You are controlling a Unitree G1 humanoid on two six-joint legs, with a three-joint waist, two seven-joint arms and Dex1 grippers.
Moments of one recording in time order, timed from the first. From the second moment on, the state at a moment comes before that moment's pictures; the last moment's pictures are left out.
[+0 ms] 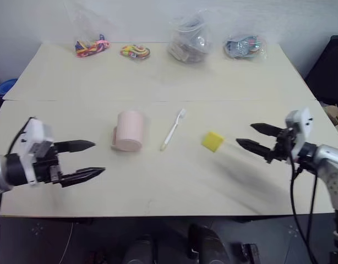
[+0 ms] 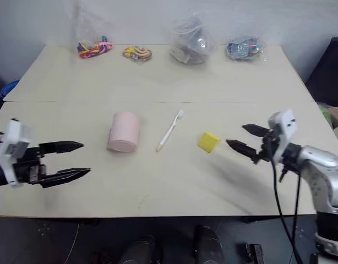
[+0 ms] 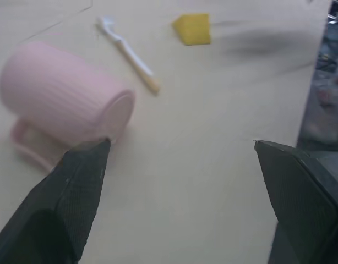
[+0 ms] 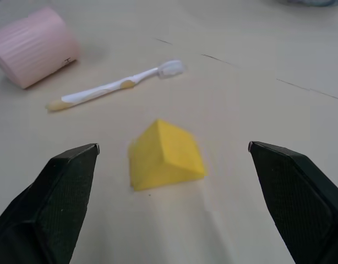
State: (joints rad) left arm -0.09 1.00 0.44 -0.45 -0.77 0.75 -1.05; right arm -0.31 -0.69 -0.22 -0.14 0.57 0.61 0.84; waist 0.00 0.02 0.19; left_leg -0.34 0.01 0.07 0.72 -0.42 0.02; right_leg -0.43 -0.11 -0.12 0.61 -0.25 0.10
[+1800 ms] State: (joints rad) left arm -0.64 0.65 0.08 -0.23 -0.64 0.71 -0.88; right arm -0.21 -0.80 -0.58 -0.01 0.51 0.58 0.61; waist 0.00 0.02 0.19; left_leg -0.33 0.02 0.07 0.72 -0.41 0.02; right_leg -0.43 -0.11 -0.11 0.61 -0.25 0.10
